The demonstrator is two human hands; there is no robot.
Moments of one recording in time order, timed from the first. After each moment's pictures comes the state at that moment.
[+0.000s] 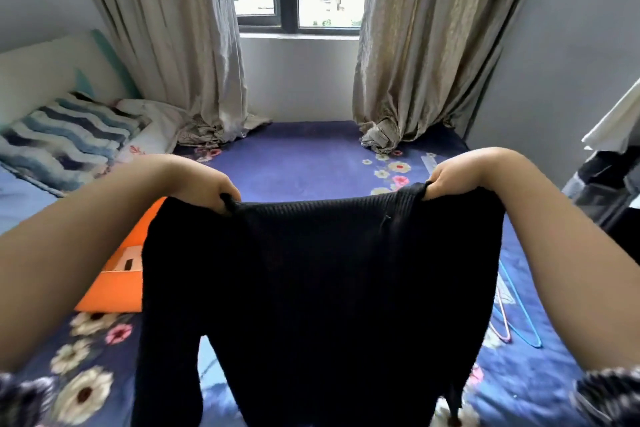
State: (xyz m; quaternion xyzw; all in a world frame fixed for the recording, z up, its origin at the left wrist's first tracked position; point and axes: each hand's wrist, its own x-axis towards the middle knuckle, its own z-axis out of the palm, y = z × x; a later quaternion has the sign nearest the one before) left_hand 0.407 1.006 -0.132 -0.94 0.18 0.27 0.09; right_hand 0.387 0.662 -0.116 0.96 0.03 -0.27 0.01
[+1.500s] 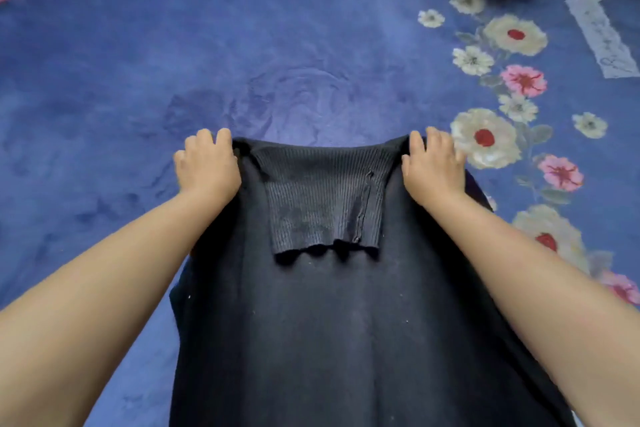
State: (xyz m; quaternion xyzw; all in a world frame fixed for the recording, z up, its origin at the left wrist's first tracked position) left_hand 0.951 0.938 -0.651 -0.99 -0.06 0.09 -0.03; right_hand 0.921 0.654 -0.658 0.99 -0.09 -0.10 0.01
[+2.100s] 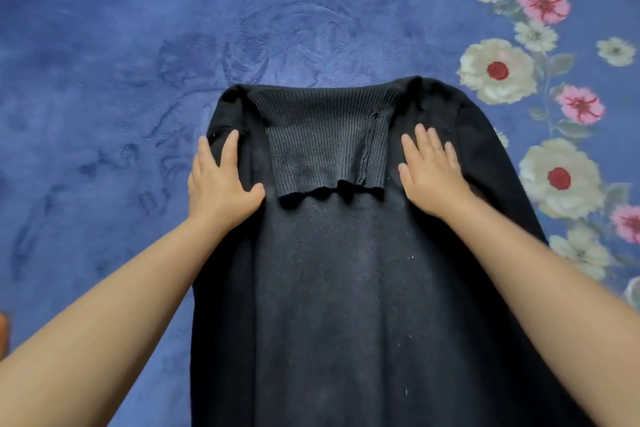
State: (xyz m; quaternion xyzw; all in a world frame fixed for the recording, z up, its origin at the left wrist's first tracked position) left_hand 0.853 0.941 -0.675 -0.96 -0.08 0.18 -0.18; right_hand 0.838 0.659 -0.692 0.97 -0.04 -0.23 -0.05
